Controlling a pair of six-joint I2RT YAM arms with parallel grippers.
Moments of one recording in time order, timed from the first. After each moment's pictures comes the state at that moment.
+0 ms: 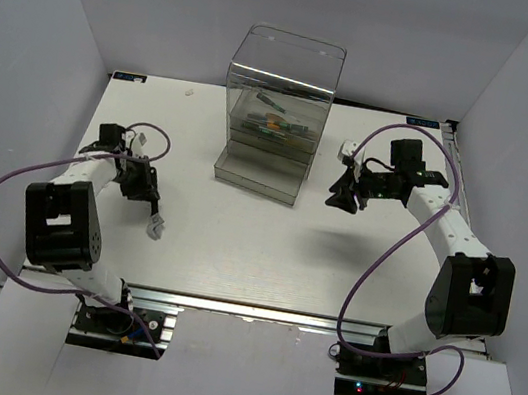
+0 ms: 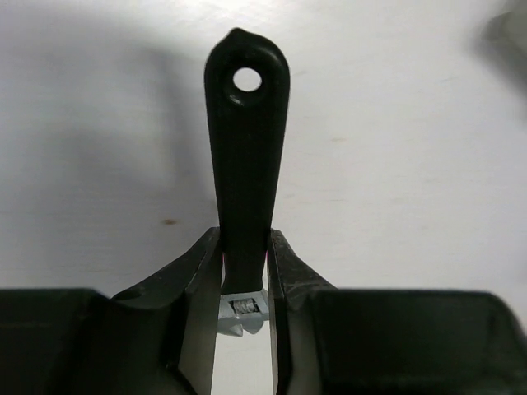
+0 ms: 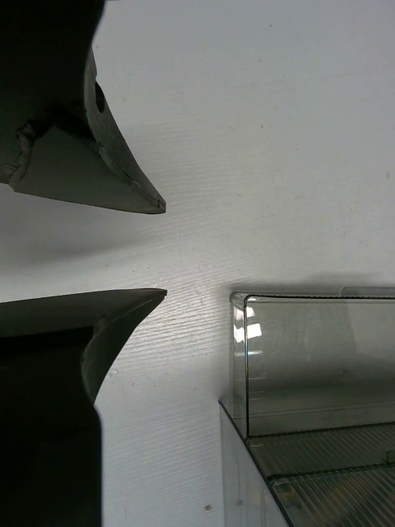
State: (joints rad) left arm 0.21 1.59 0.96 -0.54 0.31 -0.13; right arm 0.19 1.54 1.19 -0.64 -0.96 -0.92
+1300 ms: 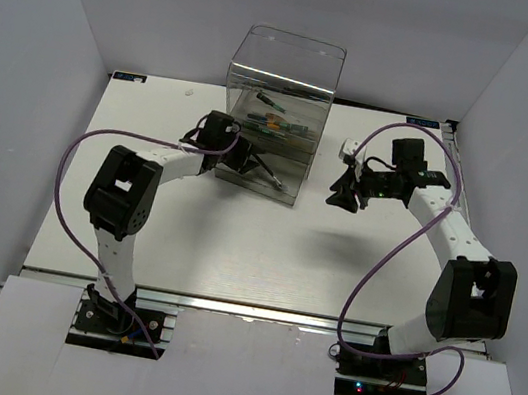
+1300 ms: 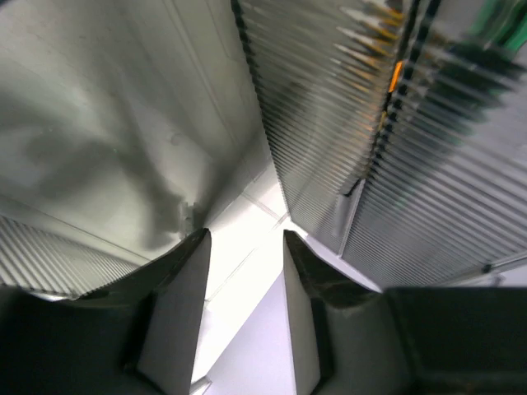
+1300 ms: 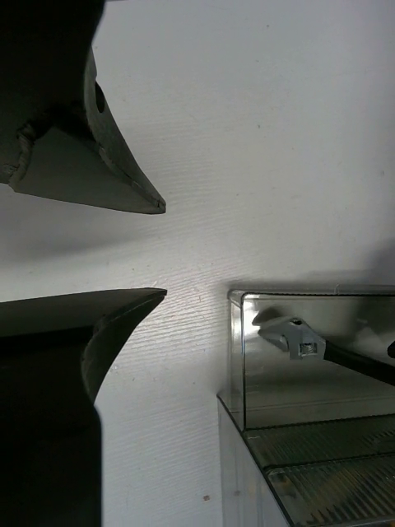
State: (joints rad) left arm -0.37 1.94 1.26 0.00 0.20 -1.48; right arm 0.19 1.53 1.19 -0.64 -0.95 -0.91
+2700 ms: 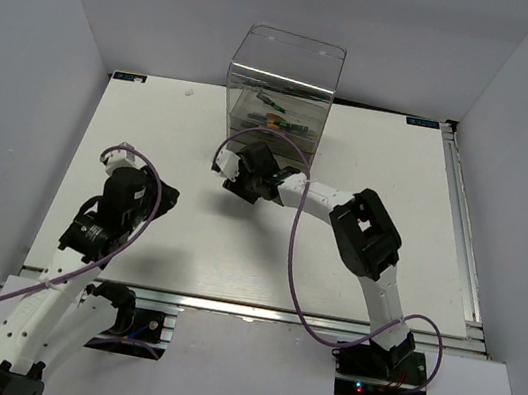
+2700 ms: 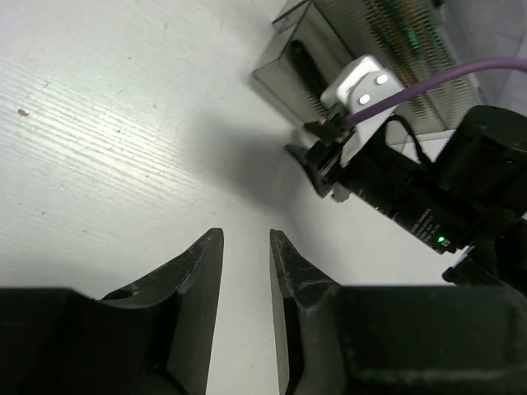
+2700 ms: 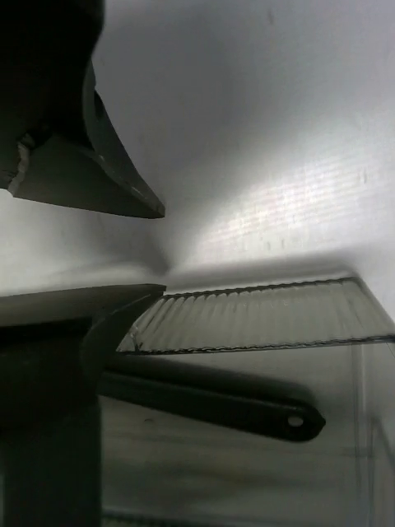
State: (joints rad) left arm -0.33 0.68 0.72 -0.56 -0.20 -0.86; right arm 0.83 2.20 1.60 -0.22 -0.07 -0.61
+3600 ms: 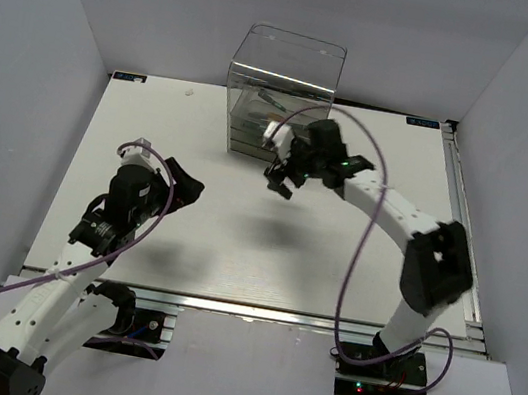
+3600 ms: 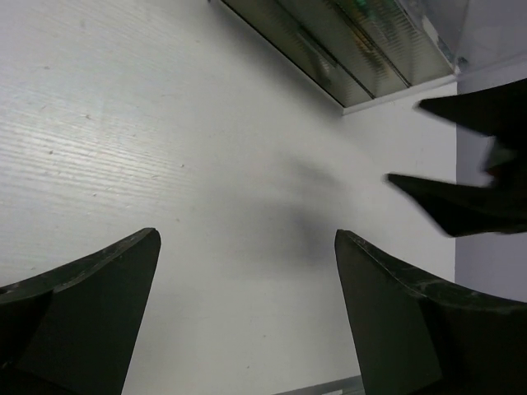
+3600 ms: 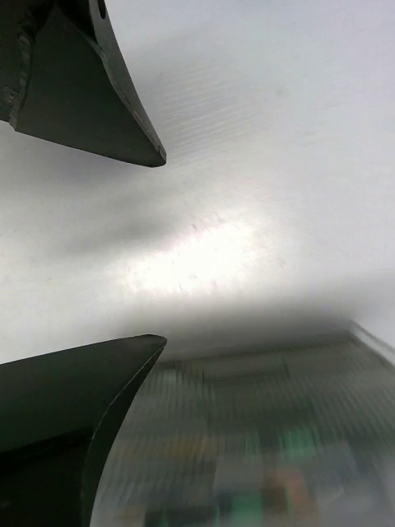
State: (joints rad) left arm -0.33 0.73 0.66 -0.39 -0.07 -0.78; right arm 0.63 1.80 1.39 -0.32 -0.43 -0.60
